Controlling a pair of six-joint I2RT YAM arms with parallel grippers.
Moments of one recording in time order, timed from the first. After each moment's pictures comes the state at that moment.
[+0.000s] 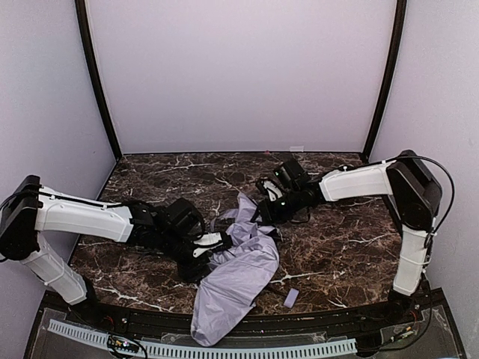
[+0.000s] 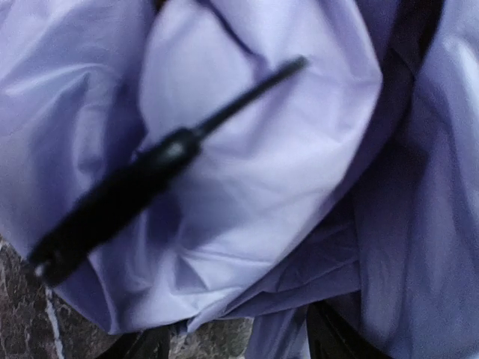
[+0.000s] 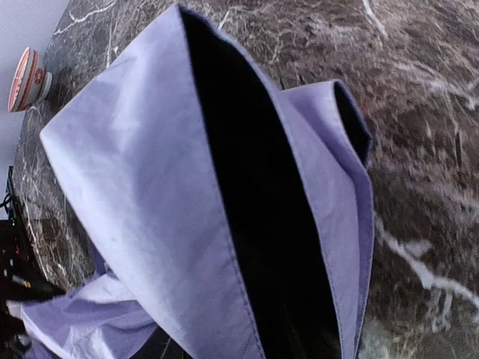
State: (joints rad) left arm -0.96 1.51 0.83 -0.43 0.26 0.21; right arm 0.72 1.90 1.21 -0.26 -0.39 0.39
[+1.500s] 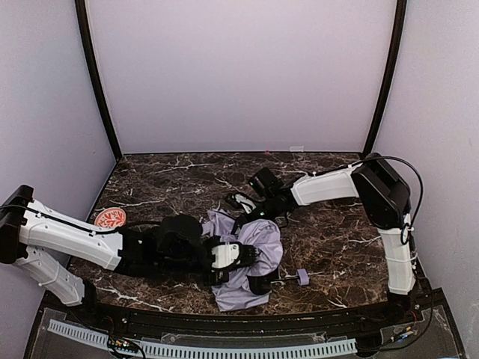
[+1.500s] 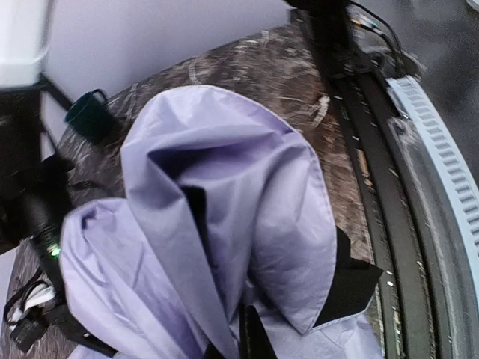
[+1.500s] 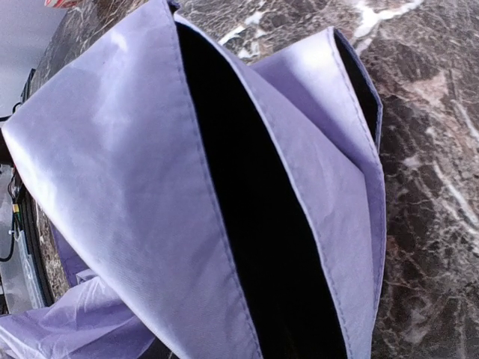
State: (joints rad) left arm -1.28 1.43 0.72 0.19 0.04 0.49; right arm 0.80 2.16 1.46 -0.32 -0.56 0.14
